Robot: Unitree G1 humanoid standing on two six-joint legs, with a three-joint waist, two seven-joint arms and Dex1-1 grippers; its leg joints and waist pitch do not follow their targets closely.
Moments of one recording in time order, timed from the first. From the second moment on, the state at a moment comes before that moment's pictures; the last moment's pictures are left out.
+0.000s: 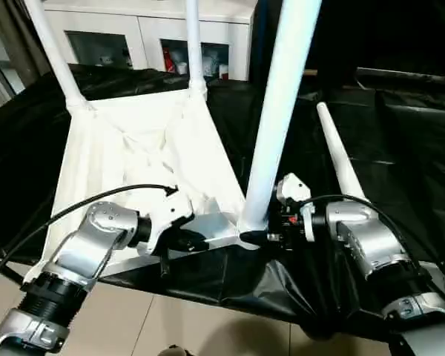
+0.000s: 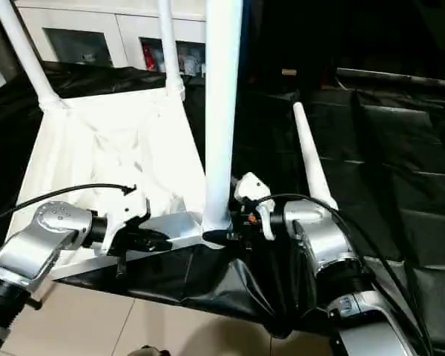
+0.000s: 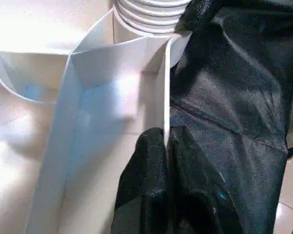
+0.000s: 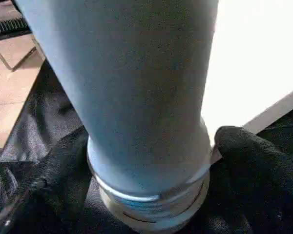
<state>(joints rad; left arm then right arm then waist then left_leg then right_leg) -0.43 0.51 -0.30 0.19 -0.05 0.41 -1.19 -0.55 -0.32 0.17 0.57 0.08 0.15 1.21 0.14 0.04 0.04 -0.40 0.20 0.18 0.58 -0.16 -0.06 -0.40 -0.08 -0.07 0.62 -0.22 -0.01</state>
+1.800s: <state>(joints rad) -0.51 0.40 -0.24 0.40 -0.05 0.33 -1.08 -0.61 -0.24 0.10 0.76 0.09 0.02 1.03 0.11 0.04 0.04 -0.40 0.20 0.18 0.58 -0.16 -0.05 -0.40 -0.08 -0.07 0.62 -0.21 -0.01</state>
